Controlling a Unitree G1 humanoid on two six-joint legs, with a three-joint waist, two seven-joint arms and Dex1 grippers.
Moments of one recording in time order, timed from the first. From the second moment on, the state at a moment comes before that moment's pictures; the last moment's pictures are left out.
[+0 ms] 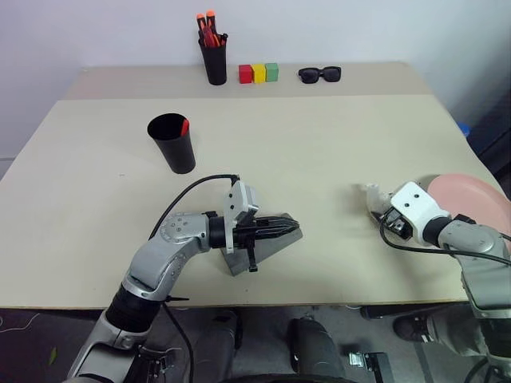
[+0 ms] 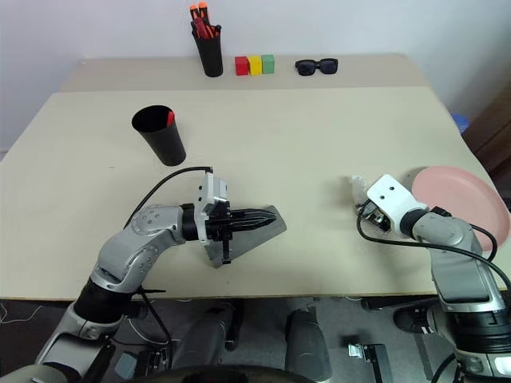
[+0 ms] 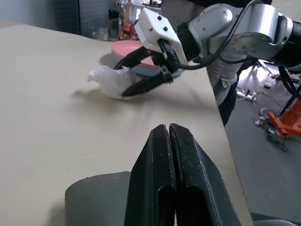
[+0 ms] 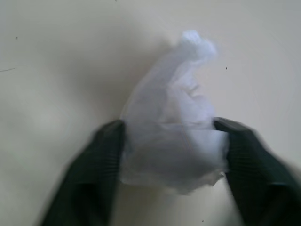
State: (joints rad) left arm -0.35 0.37 -0.26 -0.30 -0.46 0.48 -0.94; right arm -0.10 -0.78 -0.14 -0.19 -0.07 0.45 0.66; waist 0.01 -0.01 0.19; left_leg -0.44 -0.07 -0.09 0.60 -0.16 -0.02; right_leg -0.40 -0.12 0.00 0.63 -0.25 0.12
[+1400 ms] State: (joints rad) left arm -0.04 0.57 0.18 -0.37 -0.44 0.47 -0.71; right arm -0.40 -0.78 -0.21 -0.02 0.18 0.37 0.80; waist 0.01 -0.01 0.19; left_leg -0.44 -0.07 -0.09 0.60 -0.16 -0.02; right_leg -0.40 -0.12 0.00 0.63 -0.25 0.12
